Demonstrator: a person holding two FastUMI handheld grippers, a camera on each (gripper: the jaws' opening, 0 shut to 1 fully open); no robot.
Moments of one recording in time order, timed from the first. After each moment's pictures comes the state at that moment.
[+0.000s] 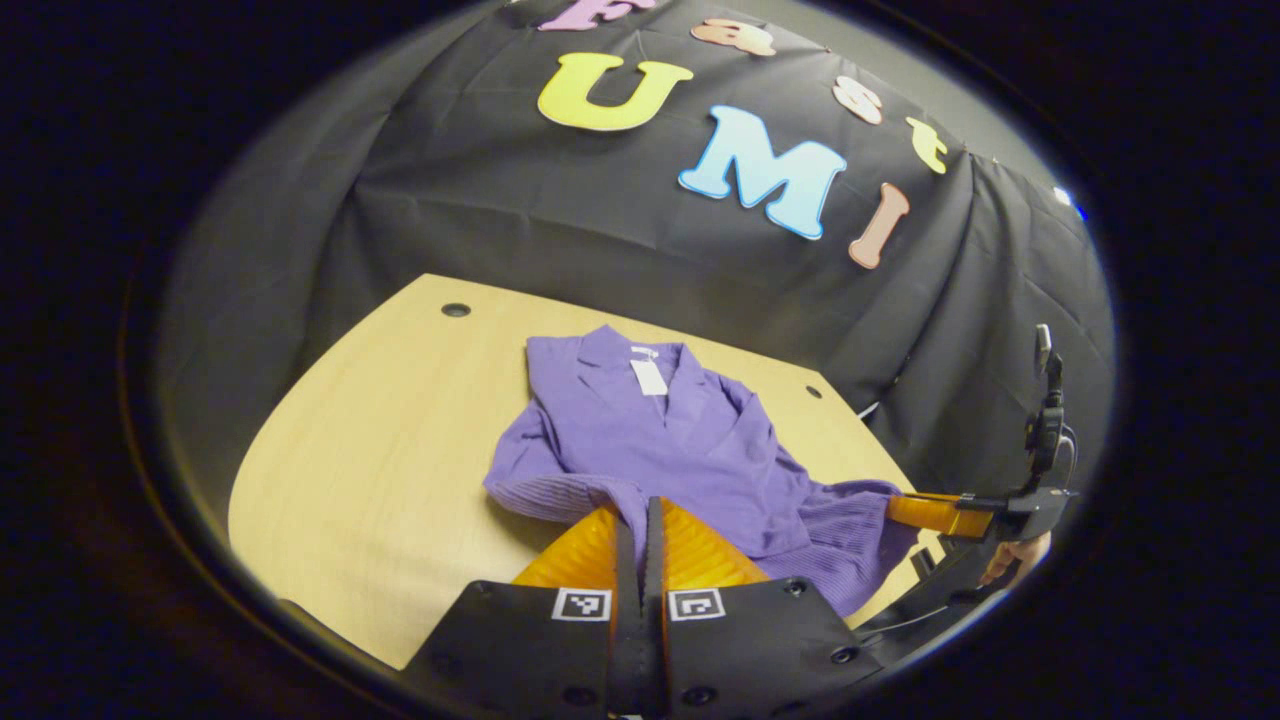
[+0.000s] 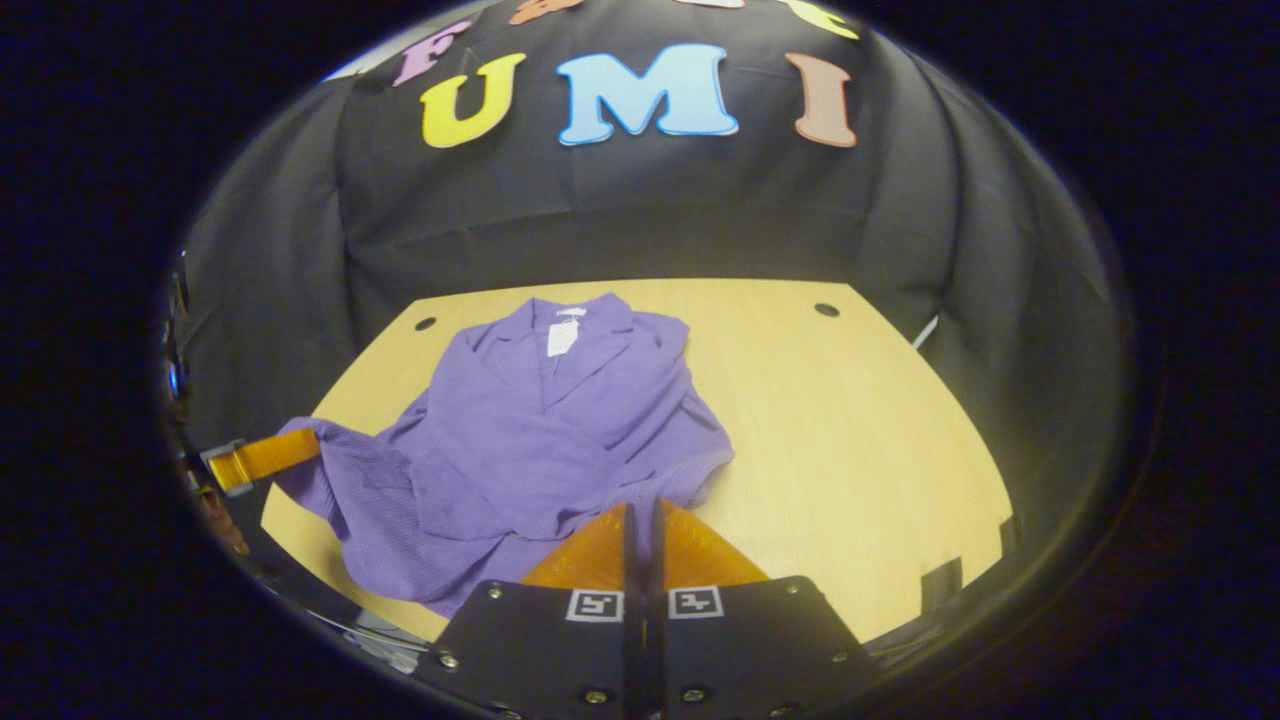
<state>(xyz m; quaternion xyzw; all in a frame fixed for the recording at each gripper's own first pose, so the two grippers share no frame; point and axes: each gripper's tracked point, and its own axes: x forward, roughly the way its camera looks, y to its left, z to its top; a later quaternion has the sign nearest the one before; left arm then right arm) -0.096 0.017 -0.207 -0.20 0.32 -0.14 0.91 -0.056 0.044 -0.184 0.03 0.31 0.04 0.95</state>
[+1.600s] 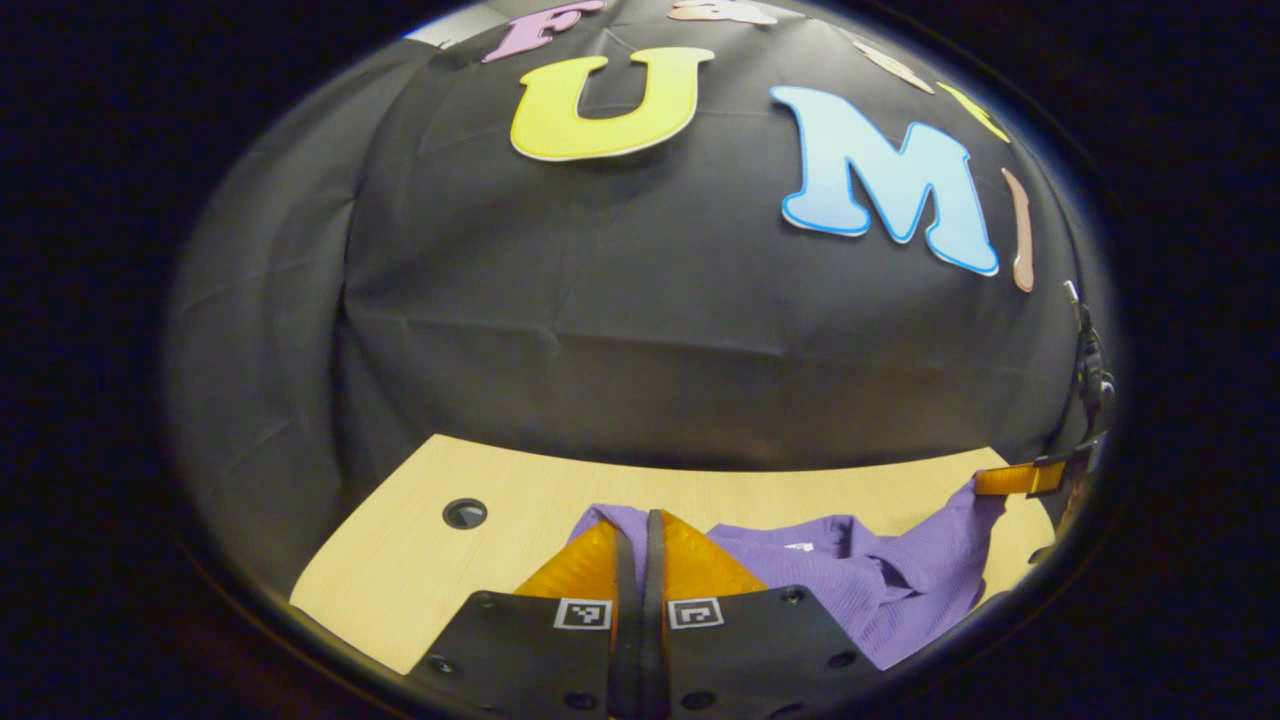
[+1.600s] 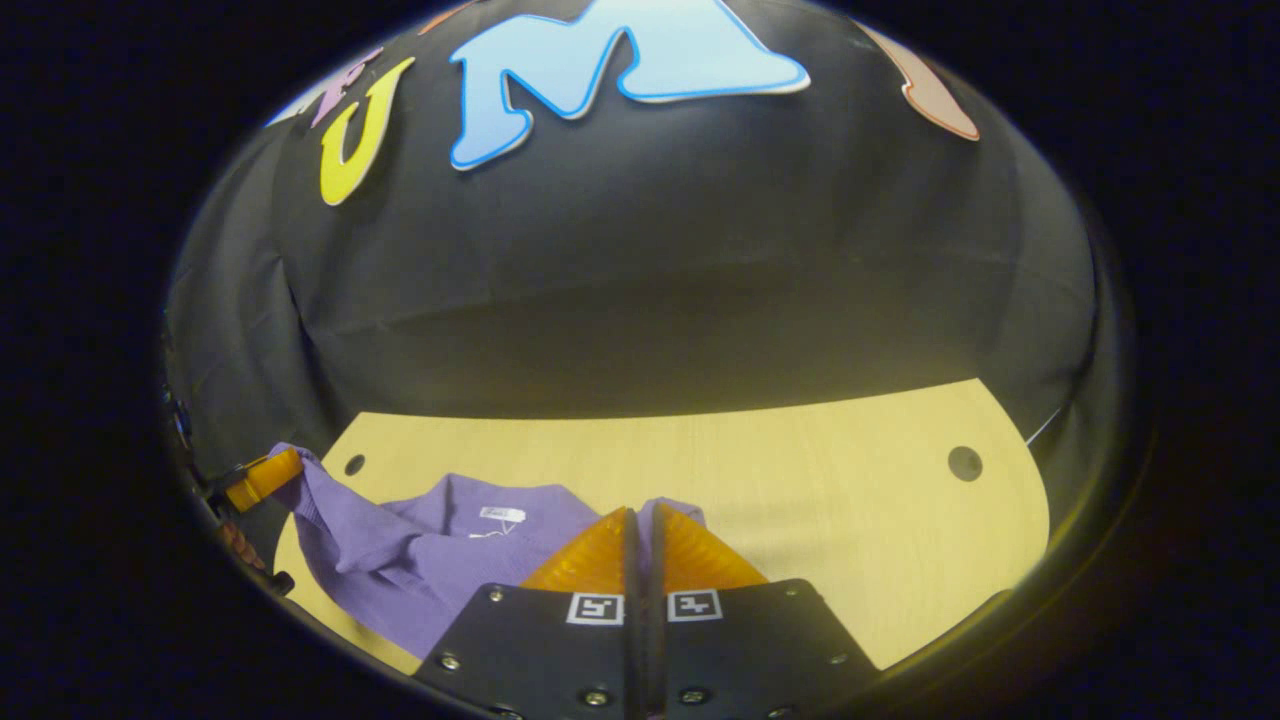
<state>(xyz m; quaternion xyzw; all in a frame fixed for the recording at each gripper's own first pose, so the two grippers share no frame) 0.306 0.037 -0.272 -0.09 0.25 0.00 0.97 0.342 0.013 -0.192 0.09 0.28 0.10 0.95</state>
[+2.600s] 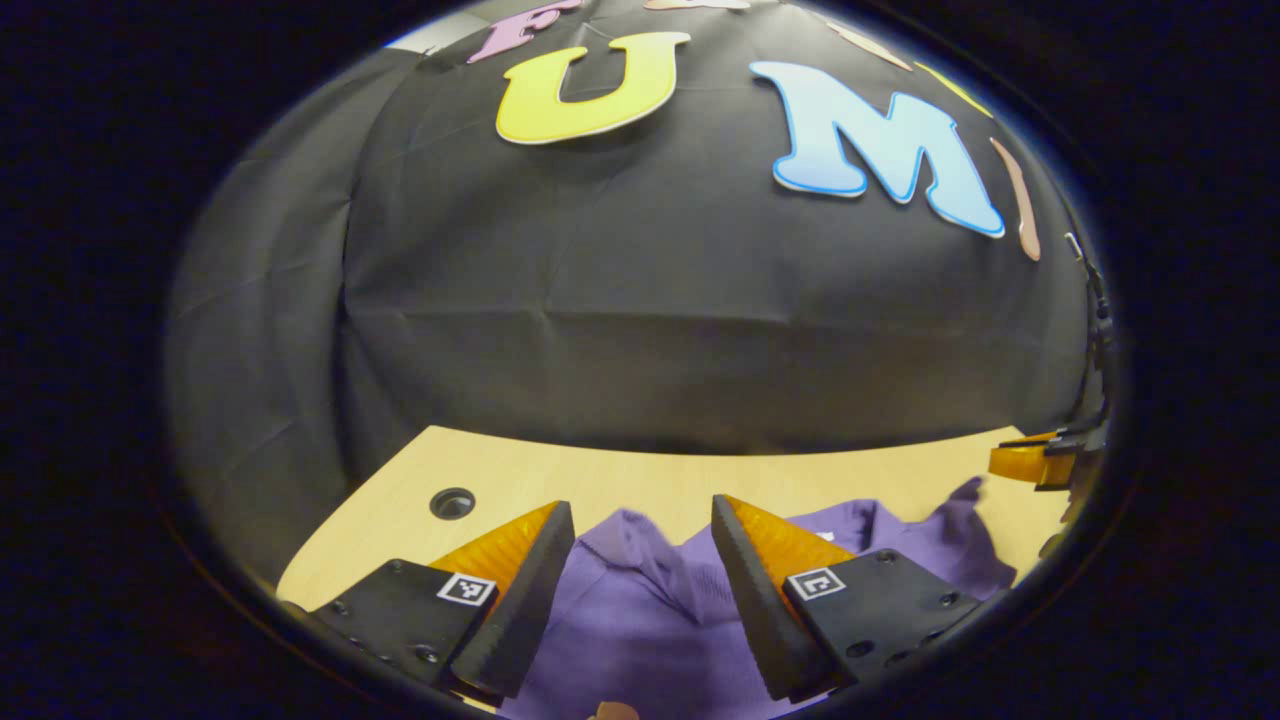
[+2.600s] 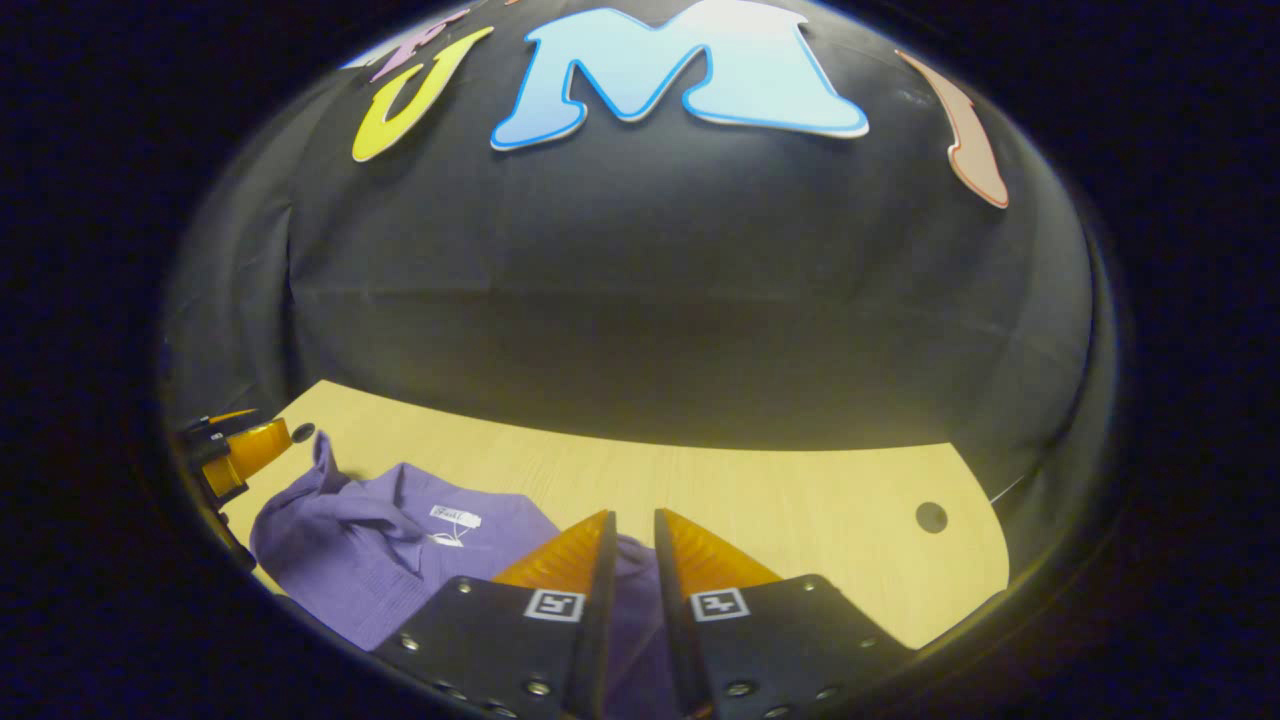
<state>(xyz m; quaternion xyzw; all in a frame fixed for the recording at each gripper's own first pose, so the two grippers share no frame) 0.308 0.013 -0.283 -0.07 0.23 0.00 0.97 0.350 0.014 -0.174 -0.01 0.21 0.06 0.98</state>
